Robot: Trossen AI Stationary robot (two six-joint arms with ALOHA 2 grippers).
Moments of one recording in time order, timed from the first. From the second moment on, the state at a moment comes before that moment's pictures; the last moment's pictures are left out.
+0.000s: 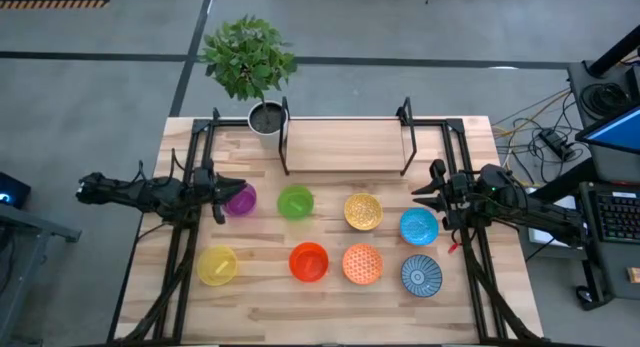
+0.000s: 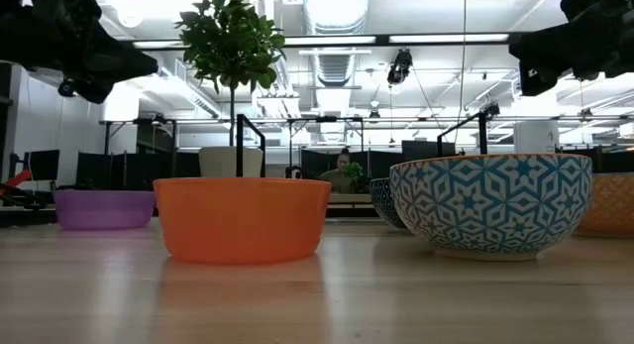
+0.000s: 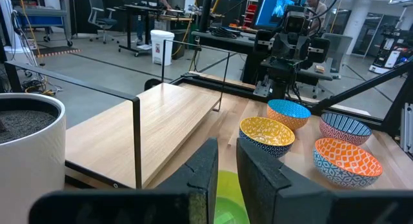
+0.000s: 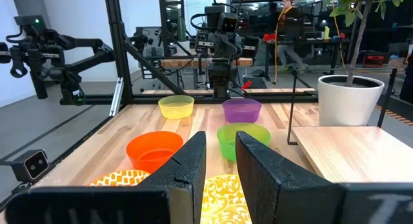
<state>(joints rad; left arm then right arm) -0.21 0.11 0.21 -0.19 -0.53 -0.19 -0.30 0.05 0.15 -0.10 -0.42 0.03</state>
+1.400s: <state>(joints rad) -0.21 0.11 0.21 -0.13 -0.53 -0.22 -0.30 0.05 0.15 -0.10 -0.42 0.26</state>
